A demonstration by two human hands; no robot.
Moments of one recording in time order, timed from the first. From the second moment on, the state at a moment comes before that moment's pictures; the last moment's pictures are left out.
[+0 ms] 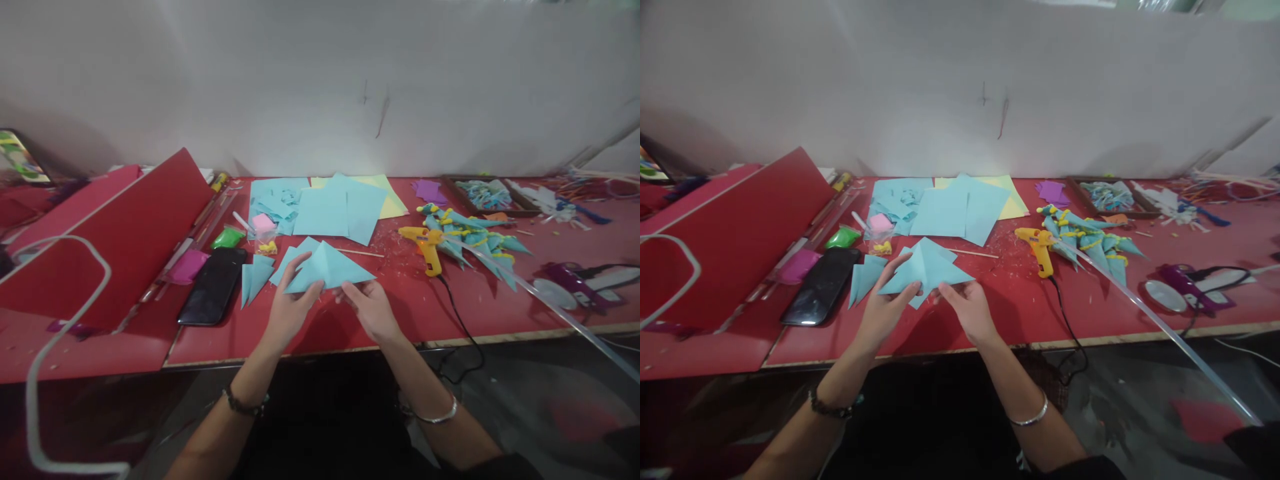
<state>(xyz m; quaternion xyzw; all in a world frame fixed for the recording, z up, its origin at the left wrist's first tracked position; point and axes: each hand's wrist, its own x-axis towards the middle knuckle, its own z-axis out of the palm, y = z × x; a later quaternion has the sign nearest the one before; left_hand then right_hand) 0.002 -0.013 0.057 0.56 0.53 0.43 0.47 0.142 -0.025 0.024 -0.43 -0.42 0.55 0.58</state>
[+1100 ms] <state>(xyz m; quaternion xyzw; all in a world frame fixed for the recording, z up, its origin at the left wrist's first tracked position) -0.001 0.091 0.063 0.81 0.35 0.30 0.36 0.163 0.071 0.042 -0.43 -0.61 0.48 0.46</state>
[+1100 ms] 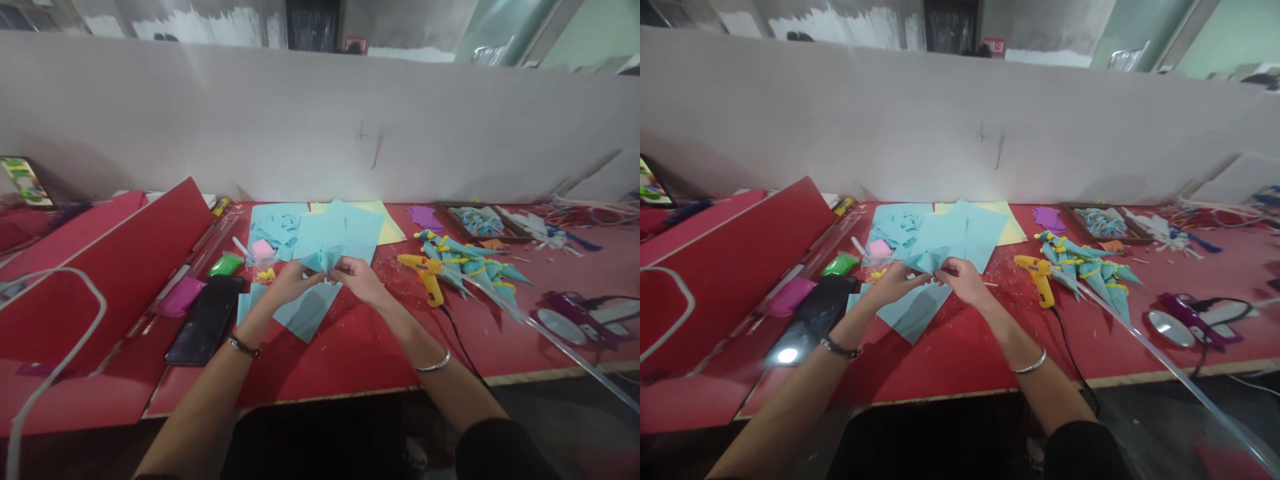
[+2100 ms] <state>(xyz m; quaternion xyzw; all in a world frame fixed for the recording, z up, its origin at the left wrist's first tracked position) 0.002 0.085 0.021 0.81 0.37 0.31 0.32 0.153 0.063 0.019 -0.47 -0.56 0.43 0.53</state>
